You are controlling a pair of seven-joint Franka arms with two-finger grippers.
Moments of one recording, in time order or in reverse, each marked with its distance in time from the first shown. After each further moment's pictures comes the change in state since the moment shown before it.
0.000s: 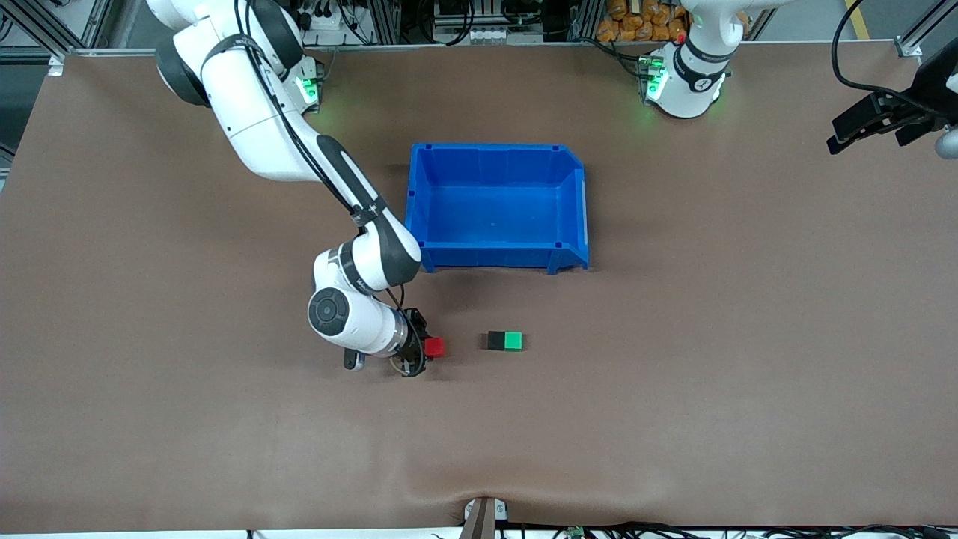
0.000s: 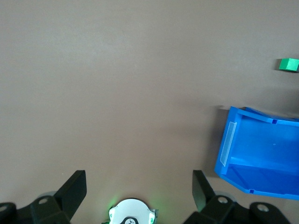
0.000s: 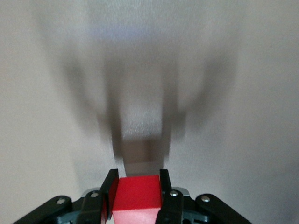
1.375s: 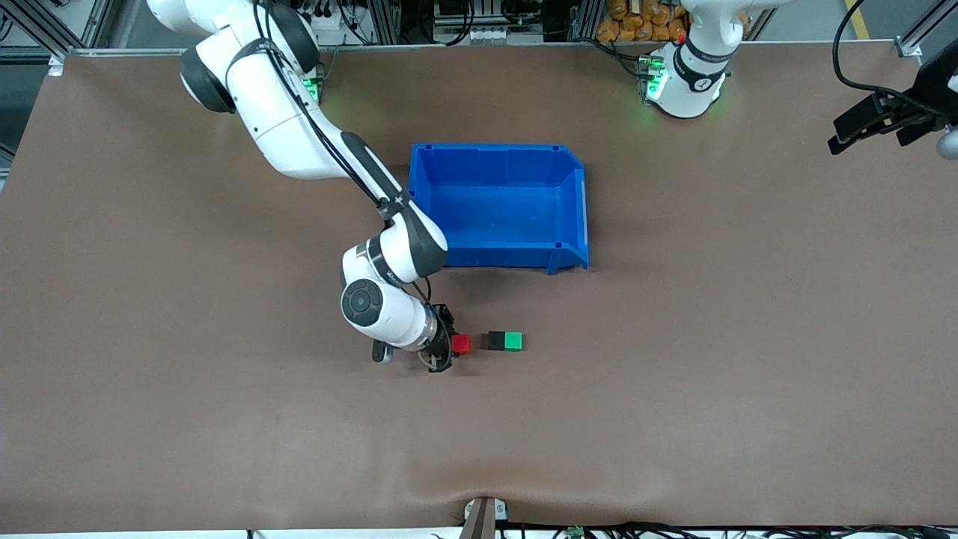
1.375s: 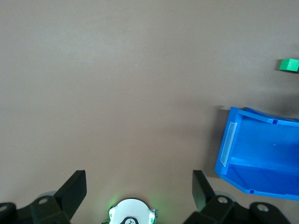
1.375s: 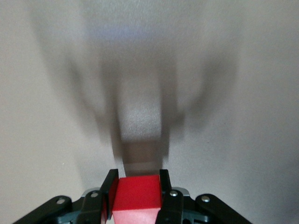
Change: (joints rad) left arm 0.002 0.000 0.001 0.000 0.000 0.000 0.000; right arm 0.067 0.061 0.000 0.095 0.000 0.020 0.109
